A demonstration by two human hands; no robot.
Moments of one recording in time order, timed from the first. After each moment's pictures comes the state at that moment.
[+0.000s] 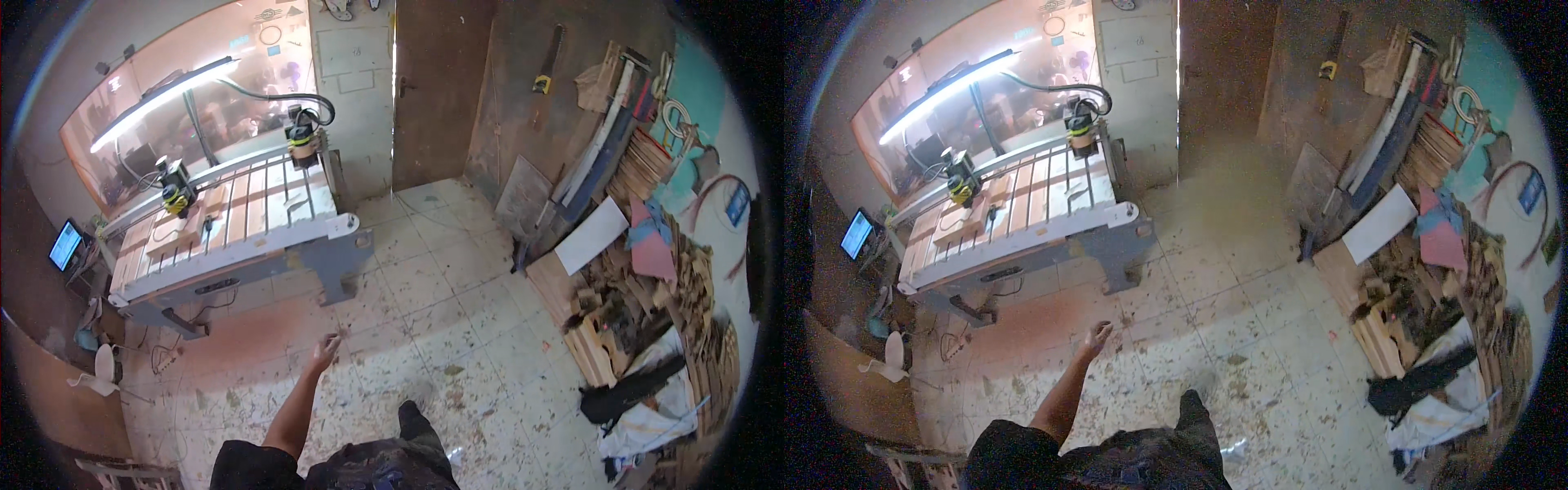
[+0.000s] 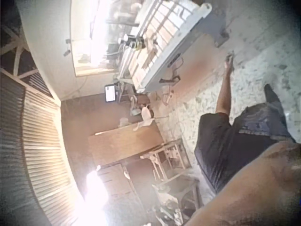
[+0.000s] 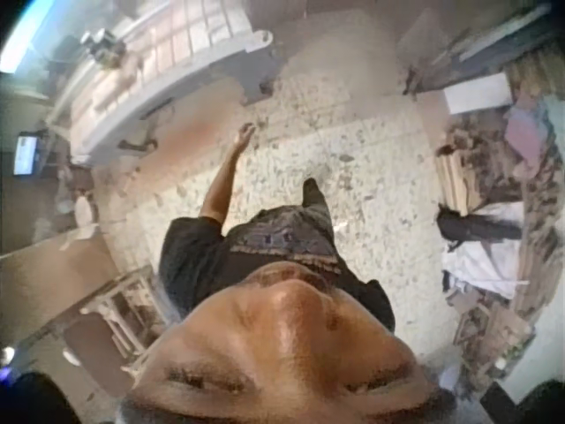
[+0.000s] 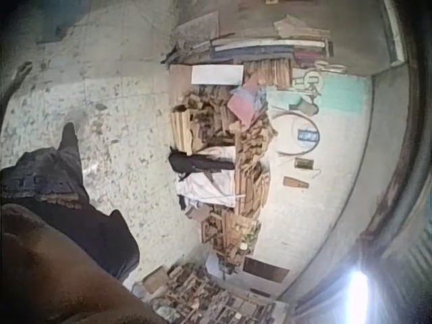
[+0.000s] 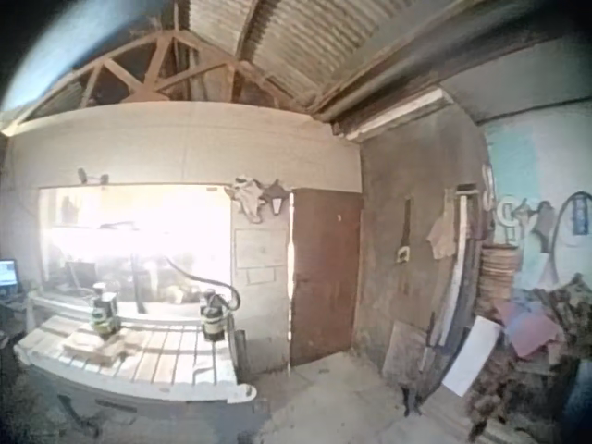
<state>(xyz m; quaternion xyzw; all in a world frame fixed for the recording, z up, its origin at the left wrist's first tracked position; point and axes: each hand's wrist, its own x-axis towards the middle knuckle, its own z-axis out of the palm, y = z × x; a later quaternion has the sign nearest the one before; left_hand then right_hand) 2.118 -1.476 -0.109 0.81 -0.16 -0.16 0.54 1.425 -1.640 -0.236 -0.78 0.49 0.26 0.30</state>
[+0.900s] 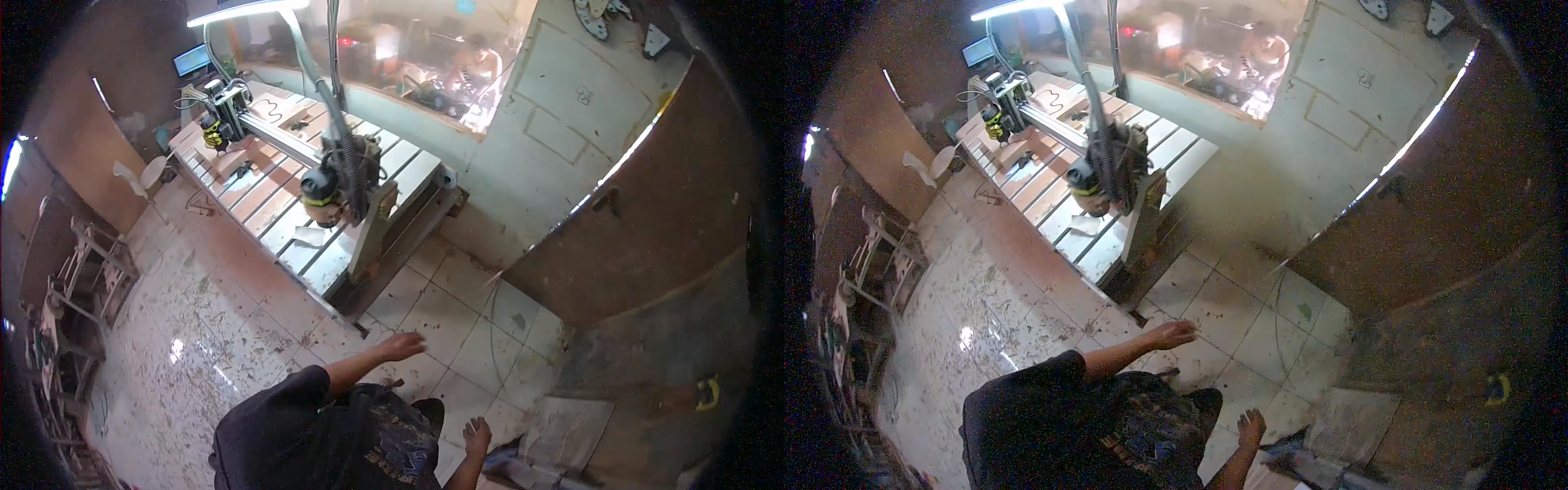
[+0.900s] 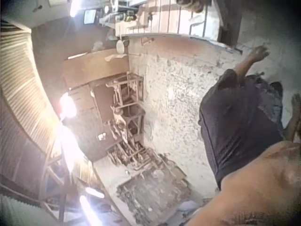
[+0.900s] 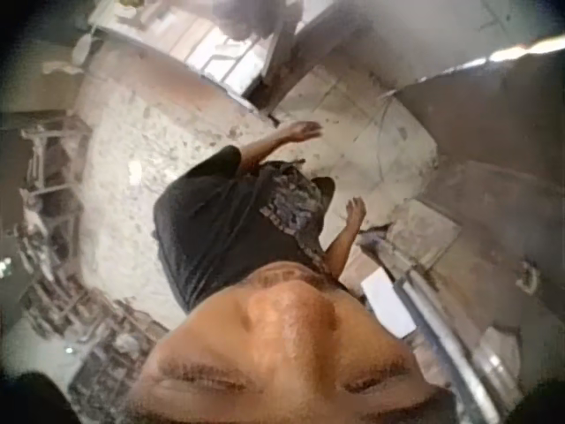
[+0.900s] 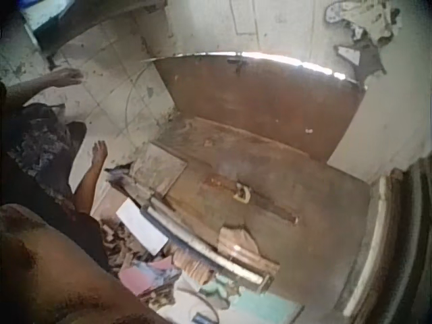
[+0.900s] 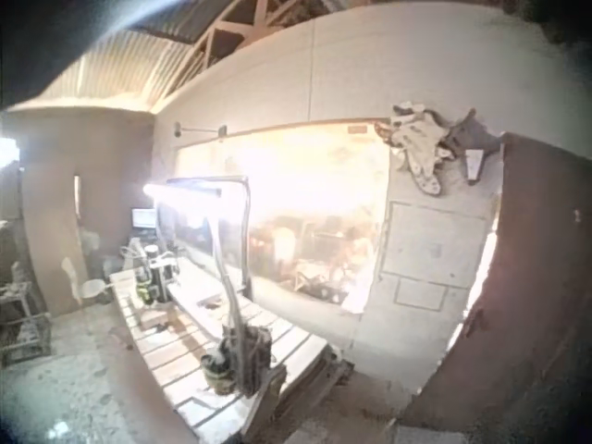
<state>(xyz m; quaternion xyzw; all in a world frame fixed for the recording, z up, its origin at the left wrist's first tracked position) 2.549 -2.057 -0.075 0.84 -0.12 -0.20 0.49 2.365 -2.456 -0.116 -0.52 0.45 0.10 0.72</state>
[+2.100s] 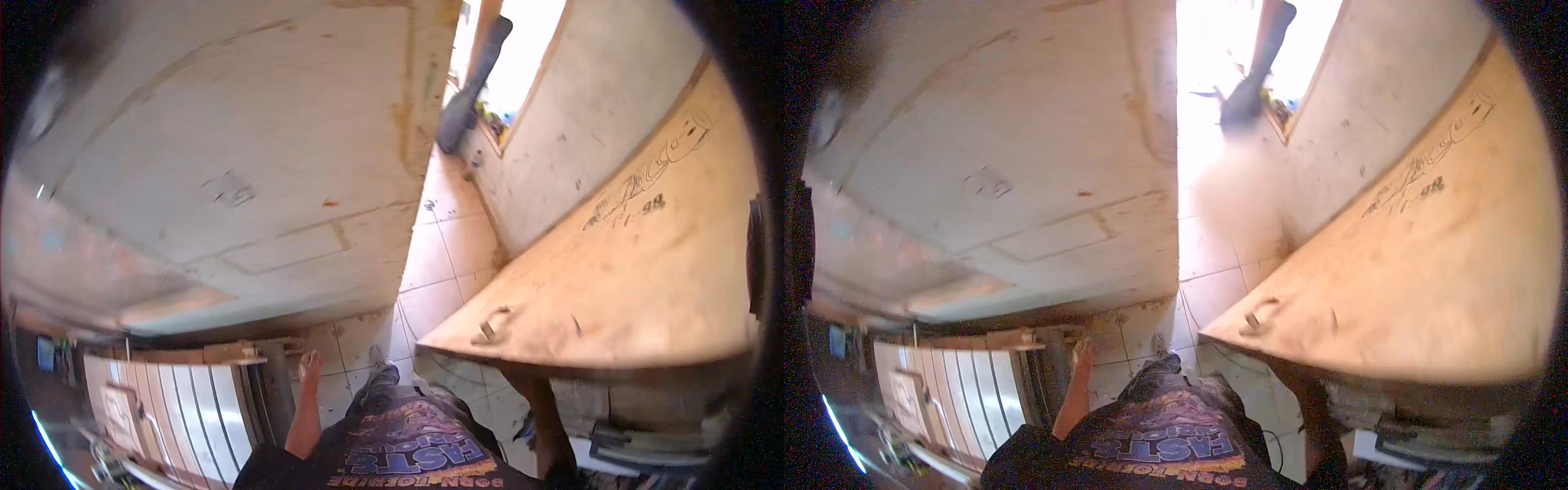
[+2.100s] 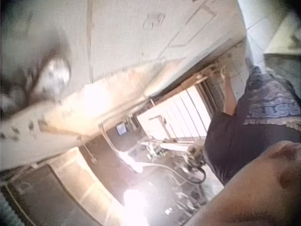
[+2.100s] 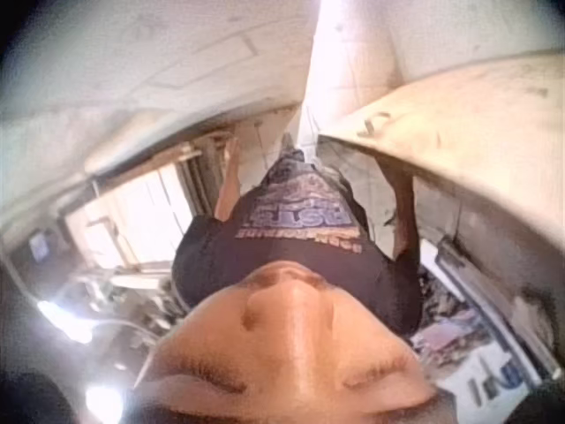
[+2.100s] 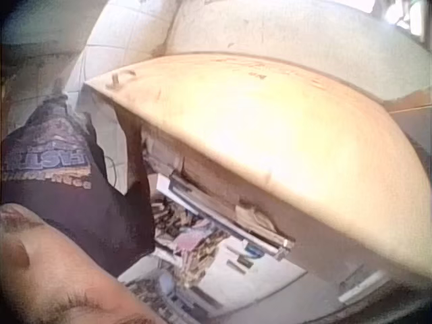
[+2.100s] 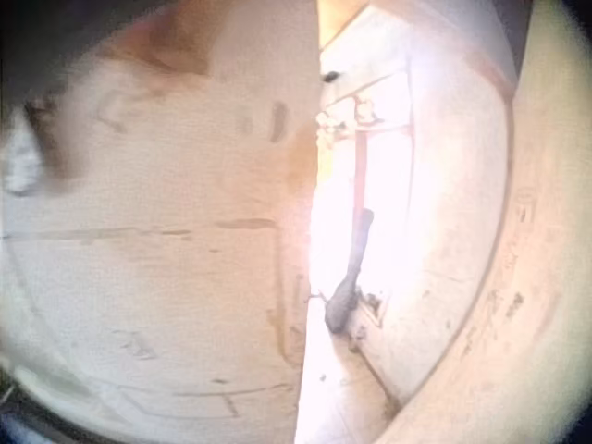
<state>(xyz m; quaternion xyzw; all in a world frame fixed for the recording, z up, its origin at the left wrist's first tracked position) 3.180 -2.193 -0.212 0.76 0.18 -0.16 0.61 2.956 -2.717 0.143 -1.00 0.03 -0.08 0.04</state>
